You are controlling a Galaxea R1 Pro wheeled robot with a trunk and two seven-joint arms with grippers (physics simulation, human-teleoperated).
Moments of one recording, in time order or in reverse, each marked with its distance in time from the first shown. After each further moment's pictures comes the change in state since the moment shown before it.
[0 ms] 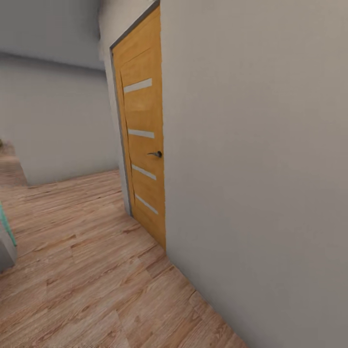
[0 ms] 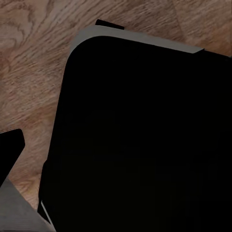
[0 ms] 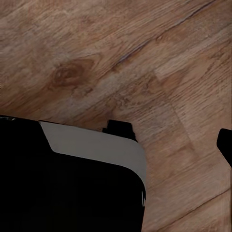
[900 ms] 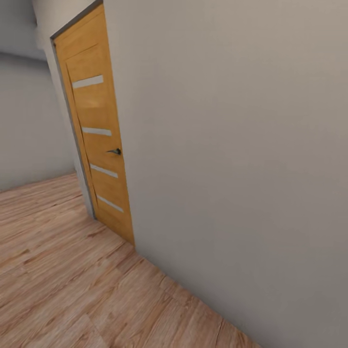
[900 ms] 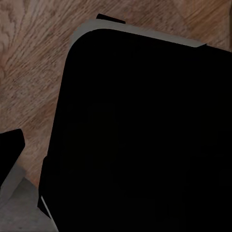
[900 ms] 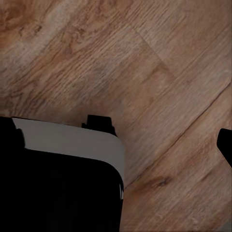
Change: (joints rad) left arm 0.000 -0.001 0.001 0.000 0.004 0.000 0.000; right arm 0.000 -0.002 0.002 0.000 0.006 0.007 -0.087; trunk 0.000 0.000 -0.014
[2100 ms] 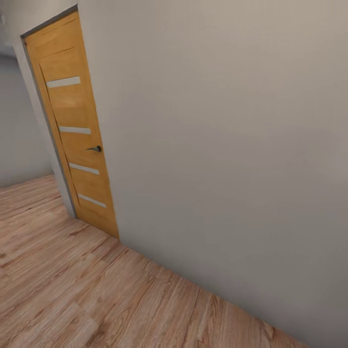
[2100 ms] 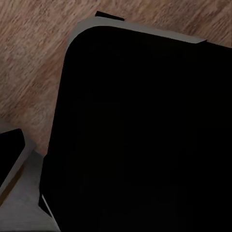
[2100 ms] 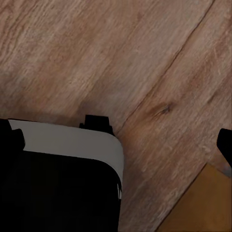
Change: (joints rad) left arm 0.000 0.000 0.002 0.000 -0.013 0.002 -0.004; right arm 0.000 -0.005 0.002 0.000 -0.022 -0.008 -0.006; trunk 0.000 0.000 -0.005
